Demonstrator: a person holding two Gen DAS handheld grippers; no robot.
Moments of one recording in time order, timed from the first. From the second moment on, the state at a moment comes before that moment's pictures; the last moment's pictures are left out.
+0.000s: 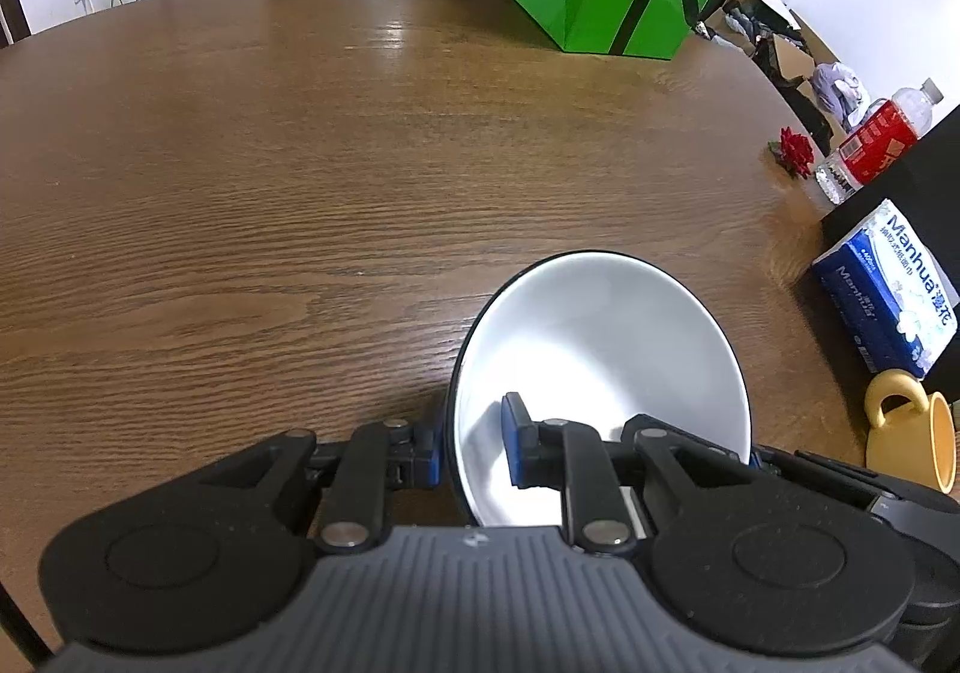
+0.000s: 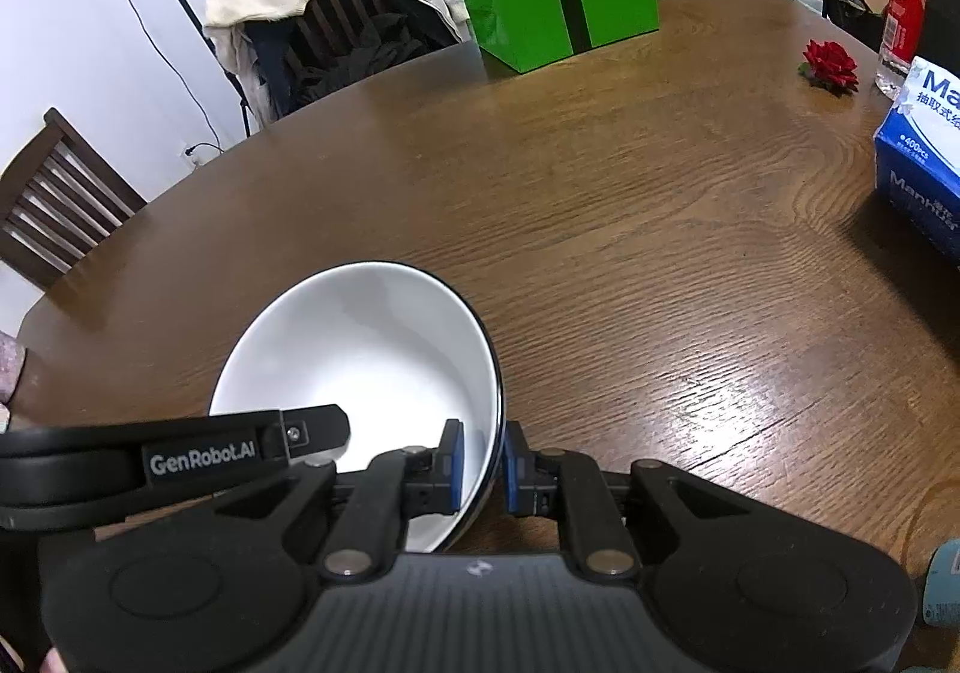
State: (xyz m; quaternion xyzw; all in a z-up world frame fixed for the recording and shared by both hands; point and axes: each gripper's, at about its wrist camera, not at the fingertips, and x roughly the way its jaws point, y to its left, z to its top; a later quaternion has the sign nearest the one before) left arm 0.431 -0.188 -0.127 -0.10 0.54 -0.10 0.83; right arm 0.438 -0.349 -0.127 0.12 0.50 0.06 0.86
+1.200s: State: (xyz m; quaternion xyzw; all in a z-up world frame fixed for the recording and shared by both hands) left arm 0.371 -0.151 -0.082 -0.10 0.51 -0.09 0.85; right arm 0.383 -0.318 -0.081 0.11 0.47 0.09 0.87
